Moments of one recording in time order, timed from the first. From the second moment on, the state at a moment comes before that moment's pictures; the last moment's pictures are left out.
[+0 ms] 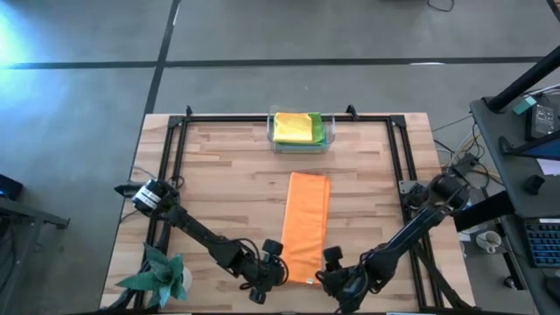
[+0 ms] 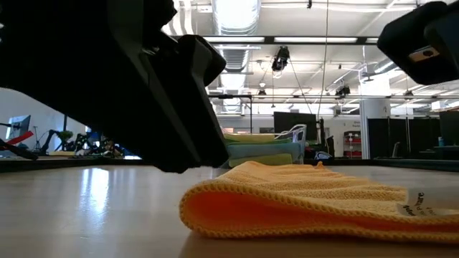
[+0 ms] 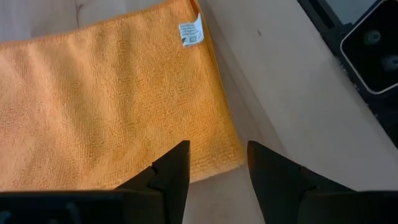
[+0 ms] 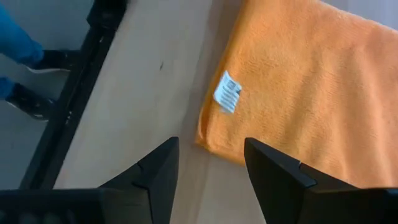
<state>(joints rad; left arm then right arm) -0.59 2.00 1.28 -0.13 -0.22 -0.17 0.80 1.88 1.15 -0.34 0.31 0.43</state>
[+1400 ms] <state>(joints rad) -0.56 2.05 1.27 -0.07 -0.21 -0.22 0.72 1.95 1.14 -0.28 0.20 0.42</state>
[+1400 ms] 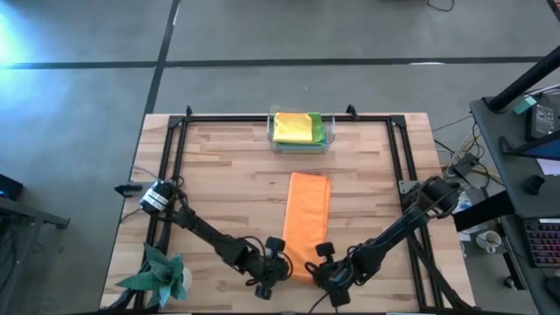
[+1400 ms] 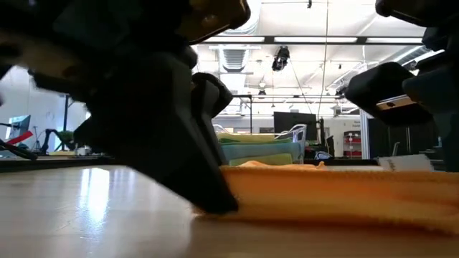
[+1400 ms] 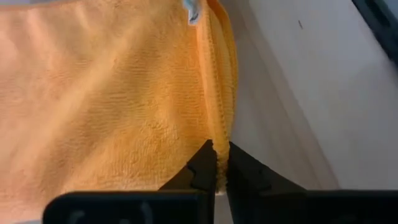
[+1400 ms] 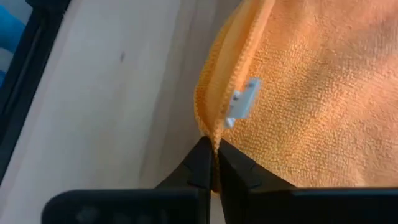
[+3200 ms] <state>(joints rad) -0.14 1.90 1.40 -0.45 -0.53 -0.23 0.10 1.55 0.98 -0.69 0.38 0.58</state>
